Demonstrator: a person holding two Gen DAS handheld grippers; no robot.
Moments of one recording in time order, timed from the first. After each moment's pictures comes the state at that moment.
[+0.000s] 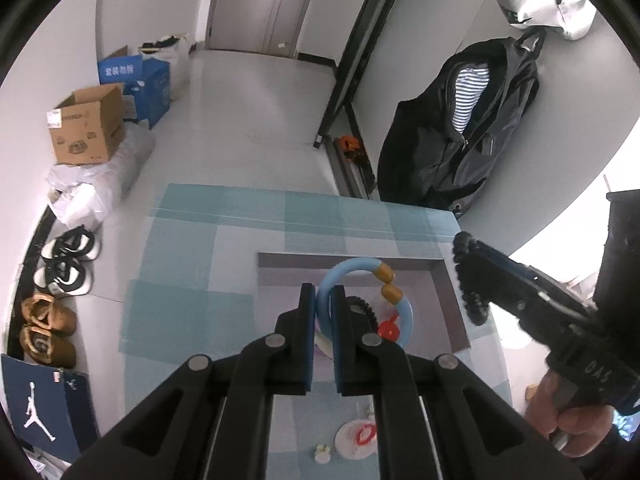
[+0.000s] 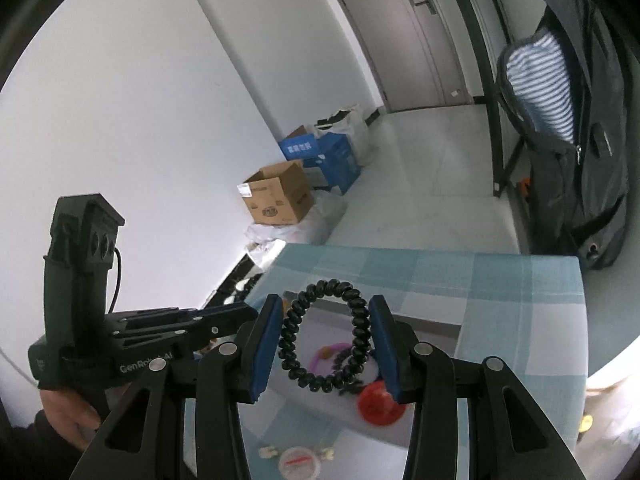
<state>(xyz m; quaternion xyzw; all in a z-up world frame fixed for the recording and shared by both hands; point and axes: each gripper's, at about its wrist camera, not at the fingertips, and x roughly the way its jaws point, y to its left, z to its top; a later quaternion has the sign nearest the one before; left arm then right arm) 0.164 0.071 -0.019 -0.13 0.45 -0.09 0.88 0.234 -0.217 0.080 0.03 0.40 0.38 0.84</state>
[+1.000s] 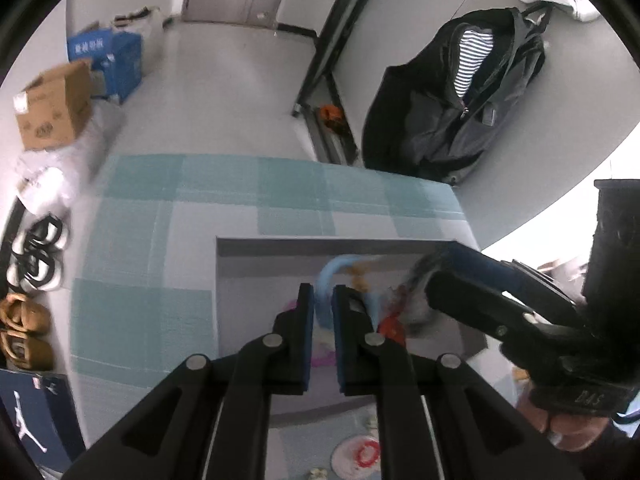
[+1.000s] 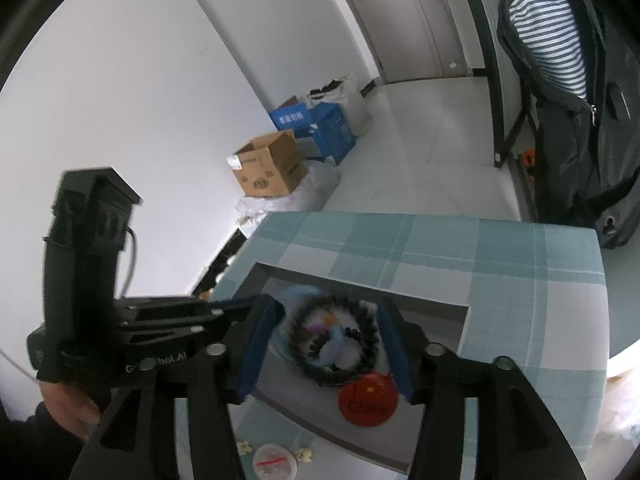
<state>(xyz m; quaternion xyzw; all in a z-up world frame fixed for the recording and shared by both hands) 0.188 0.065 -0.046 -0.14 0.50 -0.13 0.85 0.251 -0.208 0.048 0.02 0.44 0.37 0.82</state>
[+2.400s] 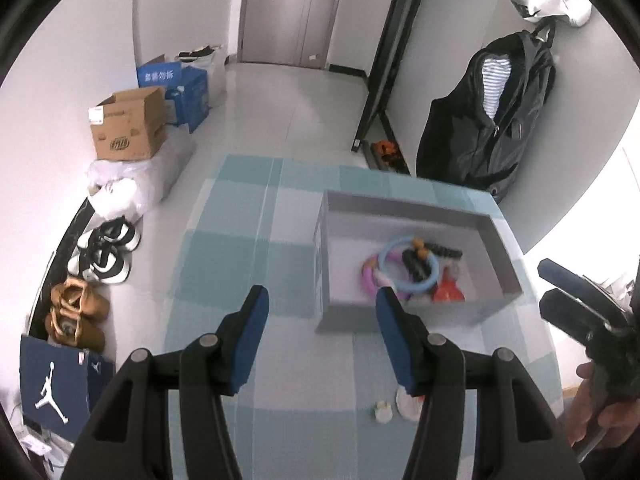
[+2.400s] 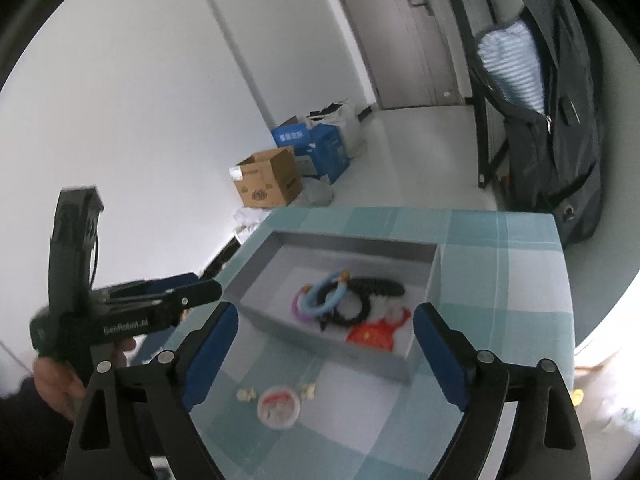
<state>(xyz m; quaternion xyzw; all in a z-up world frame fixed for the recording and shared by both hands) 0.112 0.083 -0.038 -0.09 0.44 -0.02 0.89 0.176 -0.245 0.058 -0.01 0.39 0.36 0.85</state>
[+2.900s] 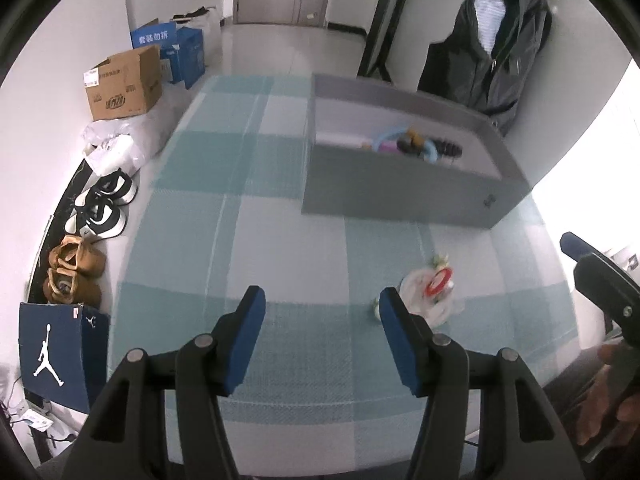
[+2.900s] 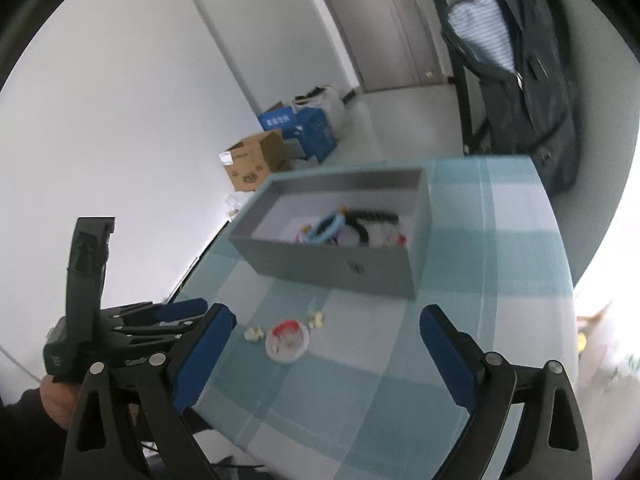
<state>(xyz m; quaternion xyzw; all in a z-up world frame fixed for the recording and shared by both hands) 0.089 0.069 -0.077 -0.08 0.51 -0.03 0.86 0.135 -0.270 0.037 0.02 0.43 0.33 0.84</state>
